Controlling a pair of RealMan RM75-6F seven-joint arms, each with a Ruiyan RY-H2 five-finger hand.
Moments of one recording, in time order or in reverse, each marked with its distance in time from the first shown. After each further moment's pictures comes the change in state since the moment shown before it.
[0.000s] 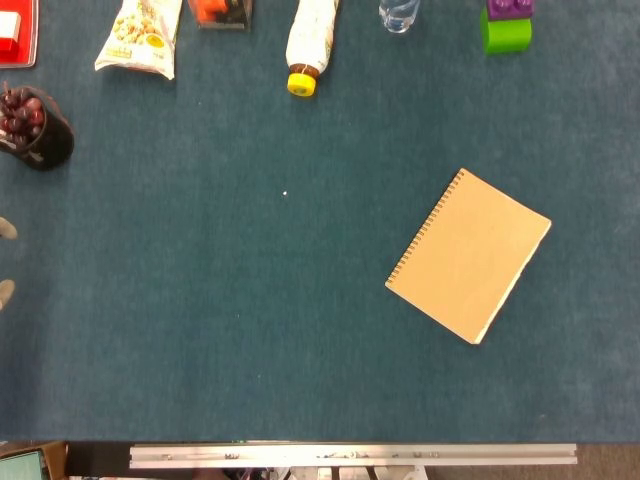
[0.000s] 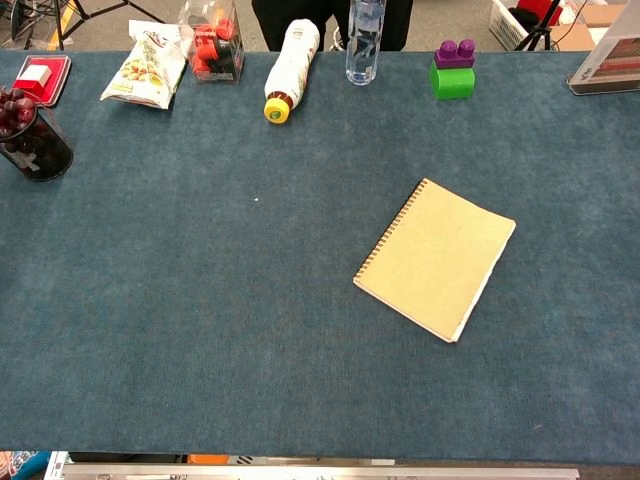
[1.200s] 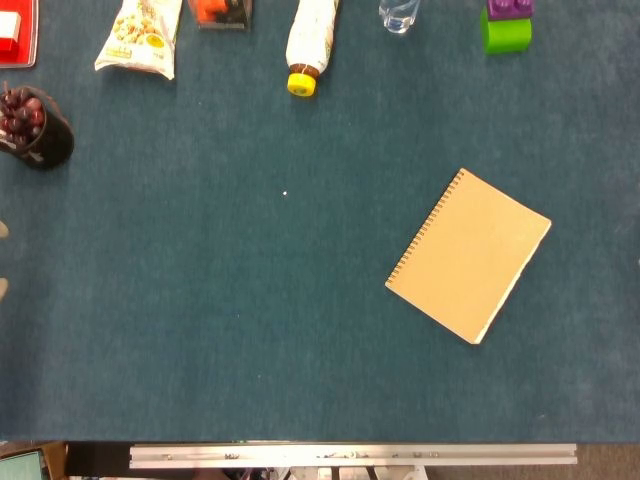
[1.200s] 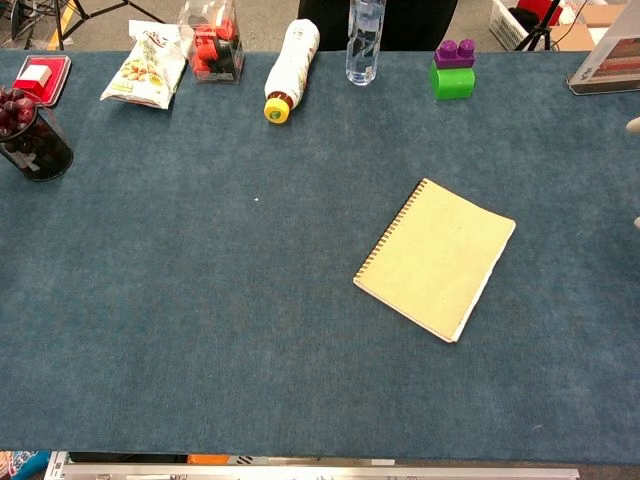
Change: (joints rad) left arm 0.007 0.043 -0.006 -0.048 -0.007 0.012 -0.024; right arm 0.032 -0.091 -0.065 0.116 -0.115 -0.006 -0.038
